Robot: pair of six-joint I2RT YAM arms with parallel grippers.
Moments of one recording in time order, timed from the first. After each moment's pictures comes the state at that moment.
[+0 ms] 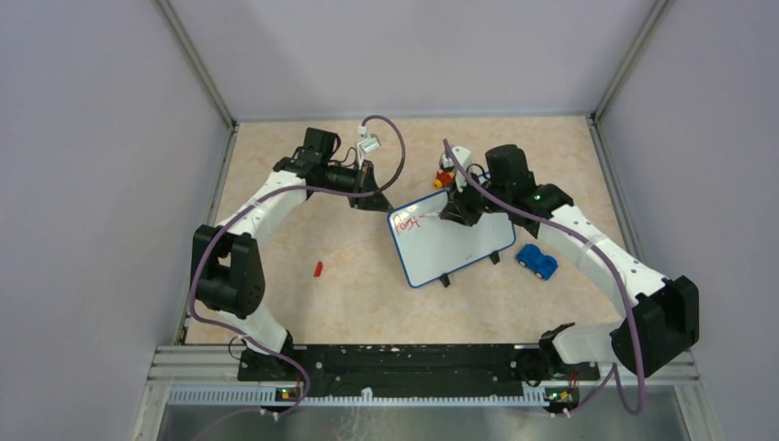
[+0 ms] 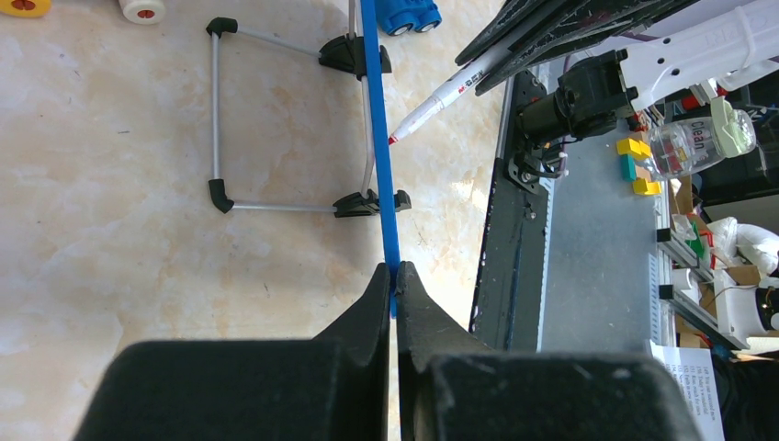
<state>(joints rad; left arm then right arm) -0.30 1.66 1.32 -0.53 1.13 0.12 0.51 1.30 1.13 -0.48 -0.47 -0.25</state>
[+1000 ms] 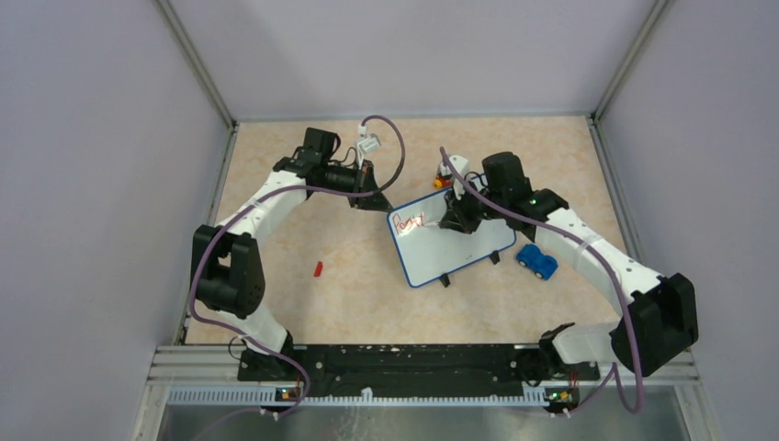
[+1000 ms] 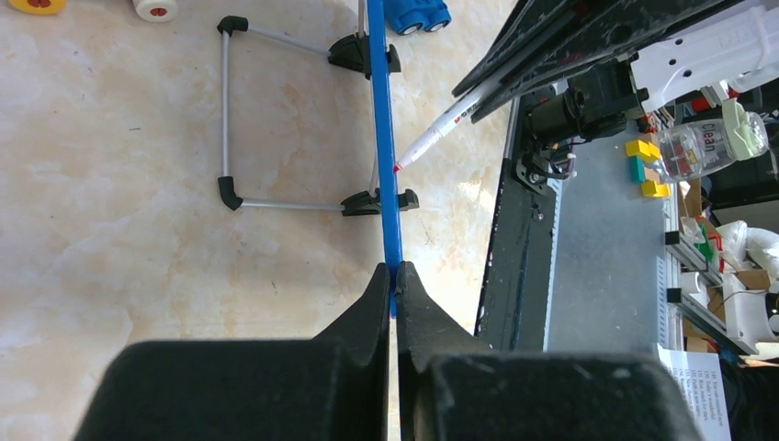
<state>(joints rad) -0.30 1.66 1.32 -0.52 1.12 0.12 0.52 1.31 1.08 -0.46 -0.48 -0.25</state>
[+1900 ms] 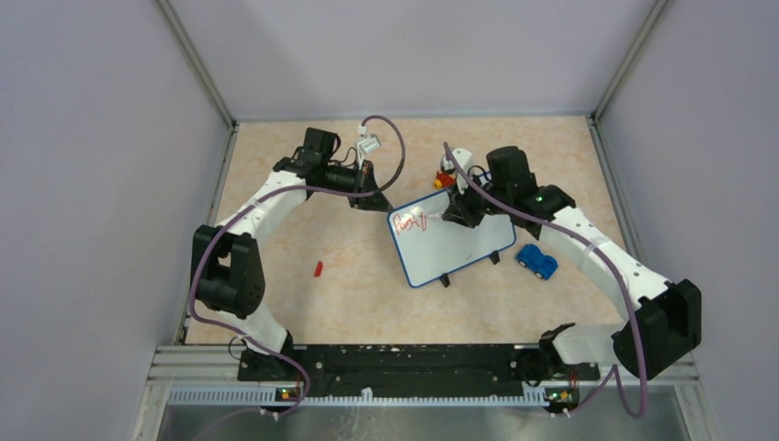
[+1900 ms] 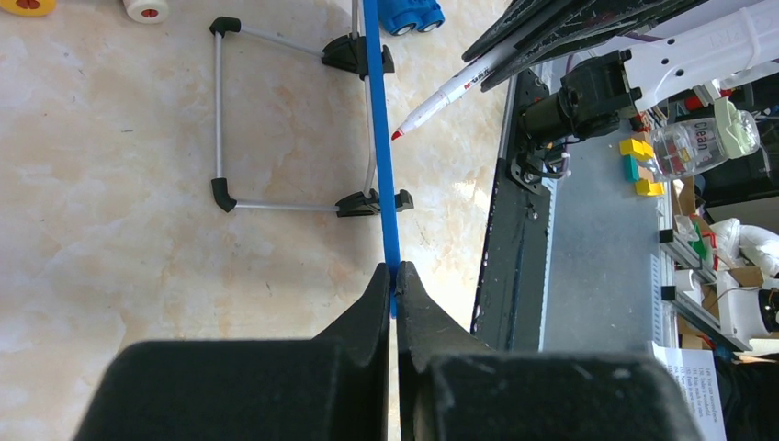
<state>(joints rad) -0.30 1.66 1.32 -0.52 1.13 0.12 0.51 1.29 1.12 -0.50 -0.44 -0.27</state>
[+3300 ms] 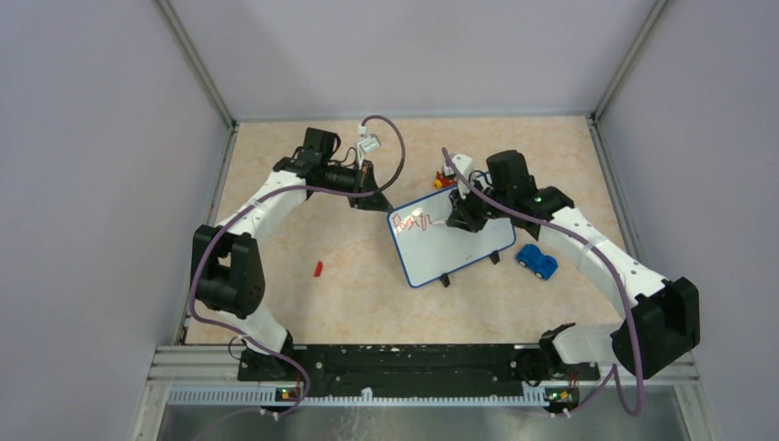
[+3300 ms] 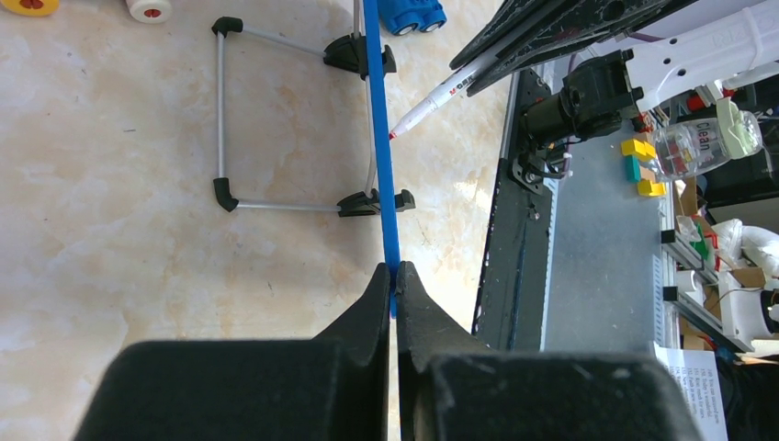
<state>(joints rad) -0.30 1.66 1.32 -0.52 1.12 0.12 0.50 1.30 1.10 -0.53 -0.44 -0.30</state>
